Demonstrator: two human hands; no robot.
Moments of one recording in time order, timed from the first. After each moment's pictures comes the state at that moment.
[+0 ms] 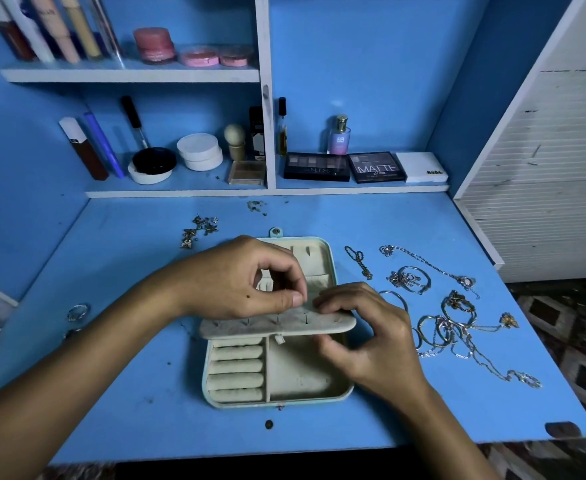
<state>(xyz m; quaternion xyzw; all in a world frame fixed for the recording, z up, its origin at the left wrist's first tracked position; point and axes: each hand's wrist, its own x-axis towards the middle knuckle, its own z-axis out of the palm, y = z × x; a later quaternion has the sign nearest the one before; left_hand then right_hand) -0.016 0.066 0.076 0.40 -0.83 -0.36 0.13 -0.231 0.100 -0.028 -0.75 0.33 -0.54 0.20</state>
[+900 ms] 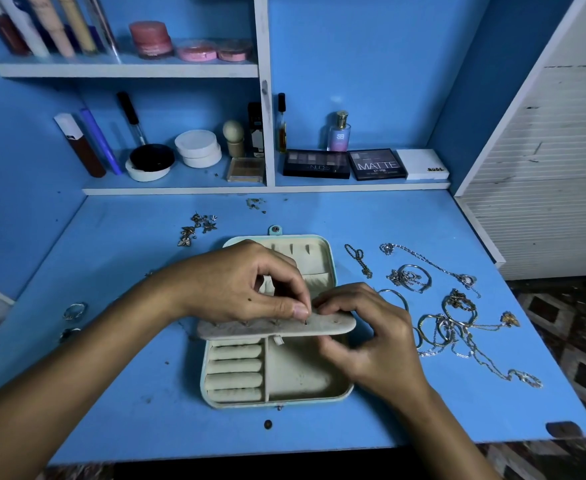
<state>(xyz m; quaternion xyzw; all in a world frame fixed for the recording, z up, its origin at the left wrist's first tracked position) -0.021 0.066 0.079 0.36 -0.83 -0.41 0.10 -0.232 0.099 -0.030 -0.74 0.34 -0.54 0.21</state>
